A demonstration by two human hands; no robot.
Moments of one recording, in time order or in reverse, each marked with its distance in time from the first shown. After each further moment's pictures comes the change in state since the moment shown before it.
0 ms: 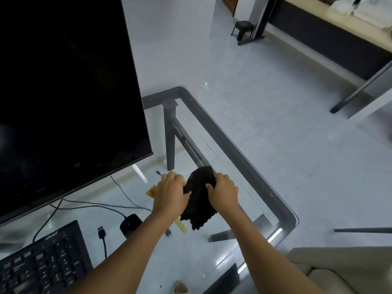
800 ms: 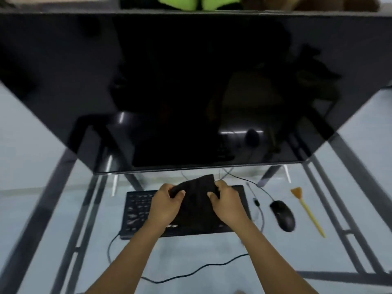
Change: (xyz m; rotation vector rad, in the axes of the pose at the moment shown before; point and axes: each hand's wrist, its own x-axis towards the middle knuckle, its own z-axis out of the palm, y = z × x) left_hand -0.272 -0.283 -0.190 -0.635 0.403 -0.689; right_hand -0.236 -0.313 0.088 0.287 -0.373 -0.518
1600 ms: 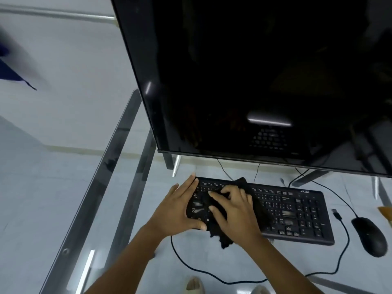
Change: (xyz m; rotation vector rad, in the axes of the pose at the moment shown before) left_hand 0.039 -0.164 -0.118 0.439 -0.303 0.435; right_hand -0.001 -0.048 0.169 -0.450 0.103 -0.582
